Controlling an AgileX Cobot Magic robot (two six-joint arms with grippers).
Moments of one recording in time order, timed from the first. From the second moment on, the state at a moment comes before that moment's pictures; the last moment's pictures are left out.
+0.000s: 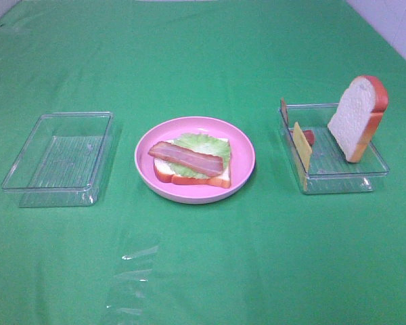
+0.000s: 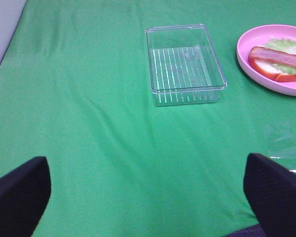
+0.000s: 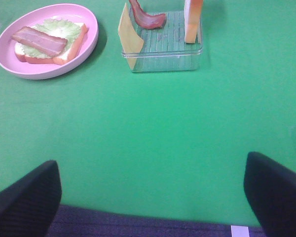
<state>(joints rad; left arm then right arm) 0.09 -0.01 -0.52 -0.13 1.10 0.11 0.10 0.00 -0.45 0.05 1.11 0.04</state>
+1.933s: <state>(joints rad) 0.03 -0.01 -0.52 -0.14 1.10 0.10 0.10 1.33 -1.16 0.10 1.12 0.02</state>
